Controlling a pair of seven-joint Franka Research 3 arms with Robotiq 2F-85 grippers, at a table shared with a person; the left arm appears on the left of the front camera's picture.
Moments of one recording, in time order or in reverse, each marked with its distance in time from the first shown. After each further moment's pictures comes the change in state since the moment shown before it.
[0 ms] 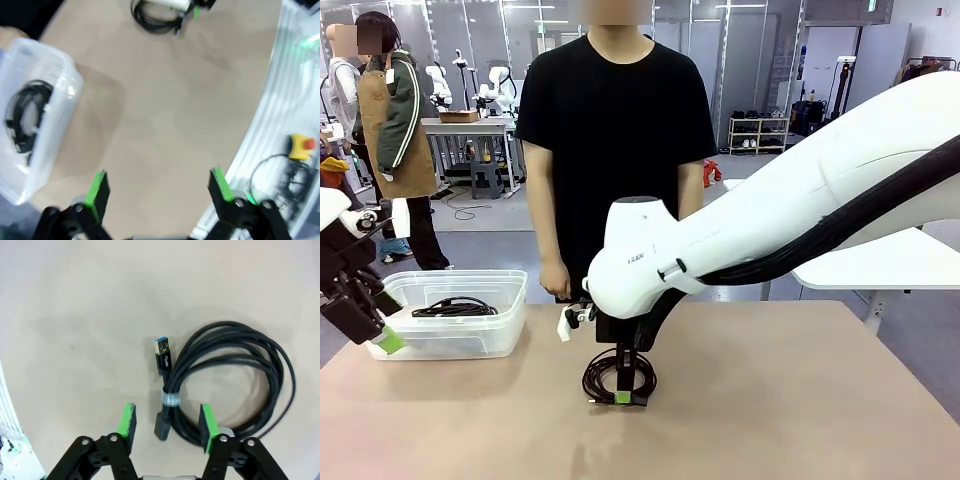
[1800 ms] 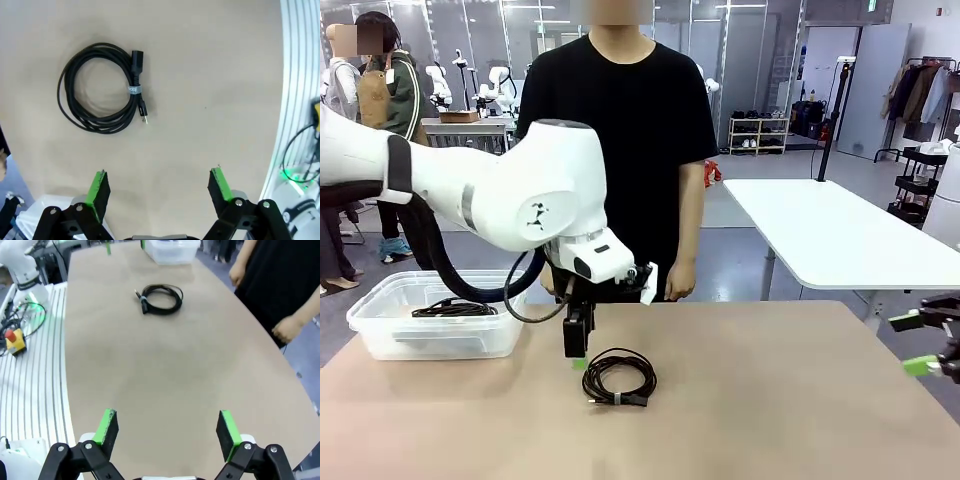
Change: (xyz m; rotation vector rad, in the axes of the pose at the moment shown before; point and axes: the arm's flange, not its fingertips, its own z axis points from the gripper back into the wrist) left arm 0.251 -0.060 -0.191 -0.103 0.391 -0.536; right arm -0.504 0.150 0.113 -0.291 -0.933 -0.236
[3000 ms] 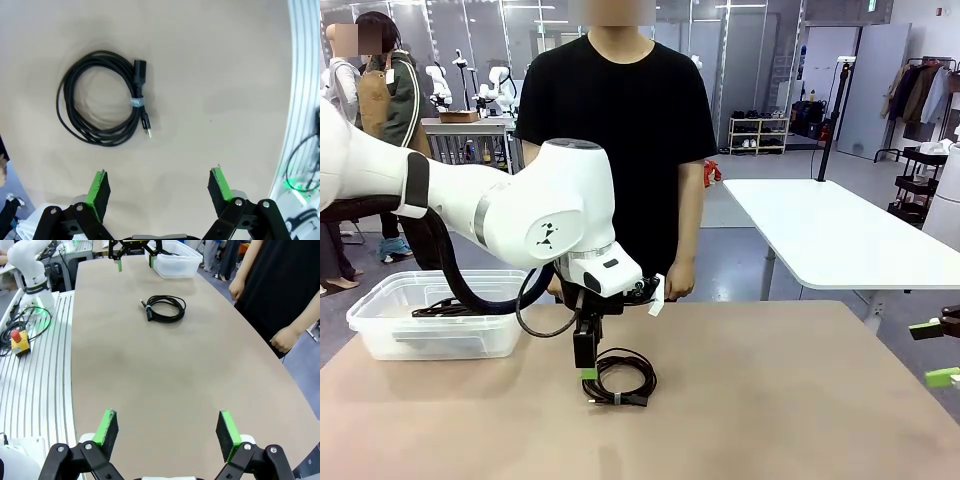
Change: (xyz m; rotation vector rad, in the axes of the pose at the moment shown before) left arm 0.009 0.003 -0.018 0.015 -0.023 0.010; right arm -0.020 0.006 0.012 0.003 -0.050 0.016
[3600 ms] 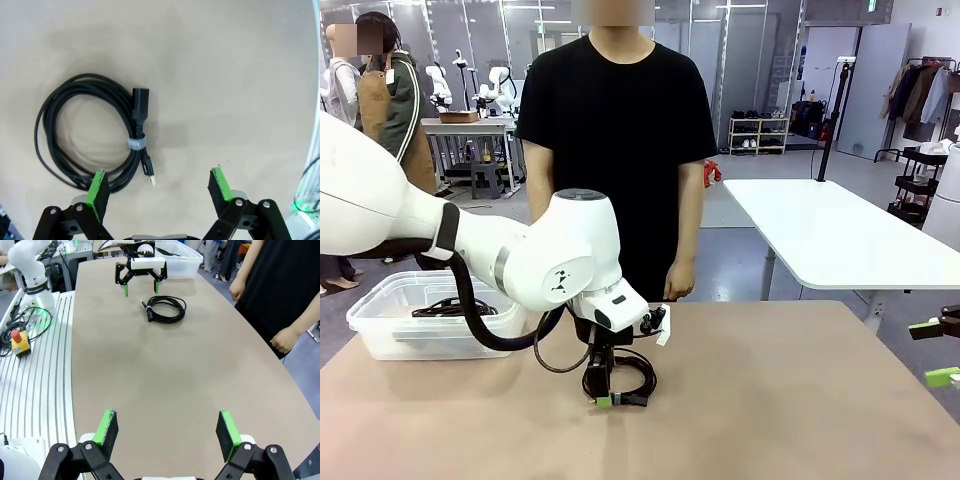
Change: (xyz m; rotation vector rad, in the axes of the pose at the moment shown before) left arm 0.010 0.012 -0.074 -0.039 -0.065 0.003; right arm 0.001 0.000 -0.001 0.002 -0.002 0.000
